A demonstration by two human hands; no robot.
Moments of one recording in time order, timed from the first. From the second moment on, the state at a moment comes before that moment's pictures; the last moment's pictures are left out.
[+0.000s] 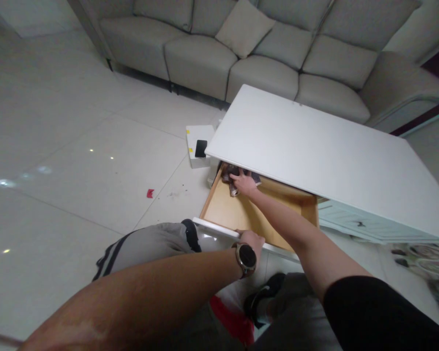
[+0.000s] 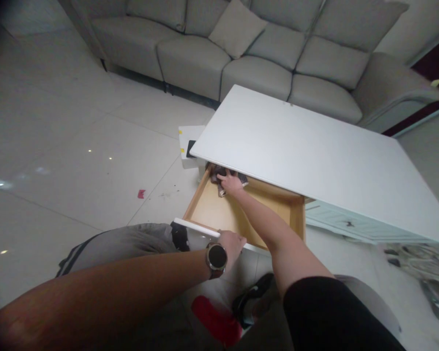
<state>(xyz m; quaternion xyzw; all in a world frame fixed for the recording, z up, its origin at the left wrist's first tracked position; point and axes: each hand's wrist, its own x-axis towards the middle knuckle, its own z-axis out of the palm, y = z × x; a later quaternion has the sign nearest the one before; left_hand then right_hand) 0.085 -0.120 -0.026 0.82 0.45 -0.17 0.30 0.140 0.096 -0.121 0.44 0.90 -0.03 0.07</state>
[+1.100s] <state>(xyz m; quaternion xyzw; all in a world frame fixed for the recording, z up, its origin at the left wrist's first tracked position) 0.080 -0.119 -0.023 0.85 0.42 -0.19 0.25 0.395 0.022 -0.120 0.58 0.73 0.10 0.33</state>
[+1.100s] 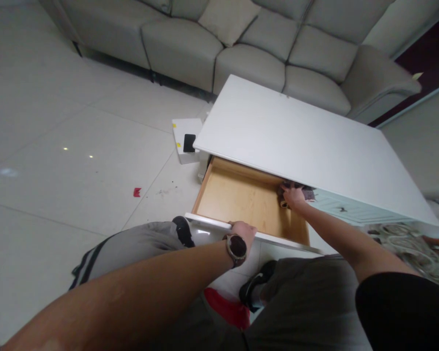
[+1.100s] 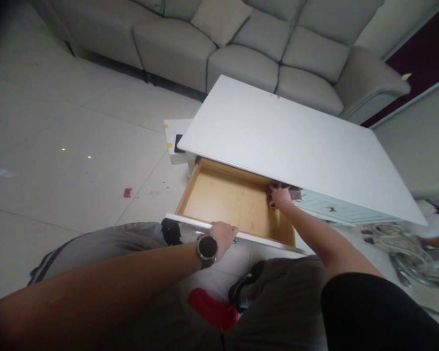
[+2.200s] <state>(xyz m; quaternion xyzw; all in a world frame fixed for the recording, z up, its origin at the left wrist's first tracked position) 0.085 -0.117 -0.025 0.85 0.40 -0.24 0.24 0.131 0.087 -0.097 0.48 0.87 0.02 0.12</state>
